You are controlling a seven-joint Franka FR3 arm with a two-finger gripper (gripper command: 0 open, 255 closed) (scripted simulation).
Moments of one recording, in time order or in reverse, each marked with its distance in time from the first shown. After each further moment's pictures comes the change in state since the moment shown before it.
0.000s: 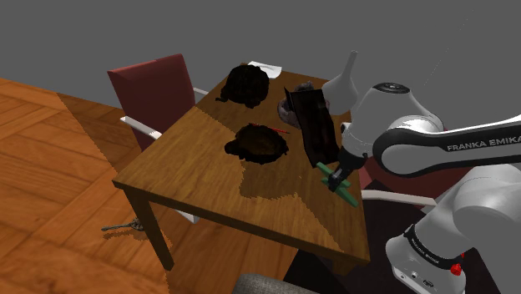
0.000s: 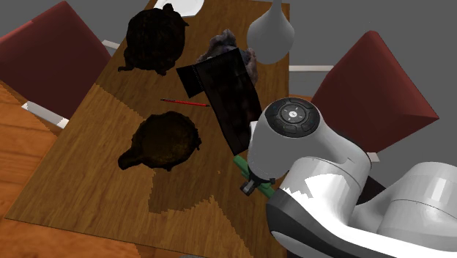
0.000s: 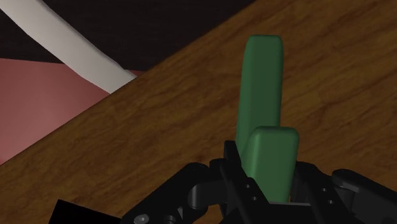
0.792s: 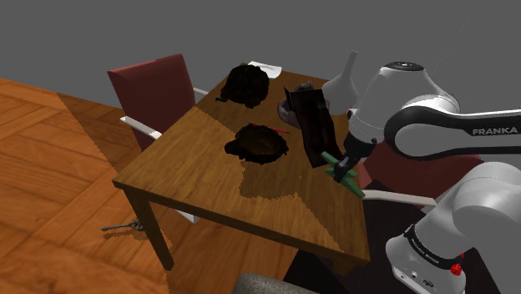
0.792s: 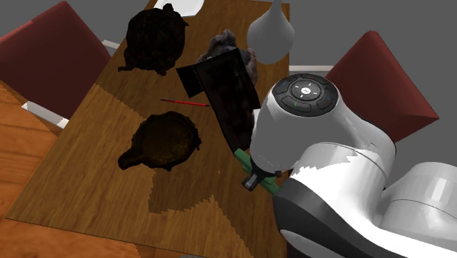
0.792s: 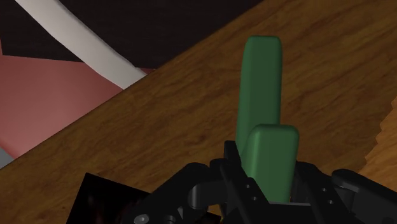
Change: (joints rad) arm -0.006 -0.105 -0.039 0.069 -0.034 -0.173 0.001
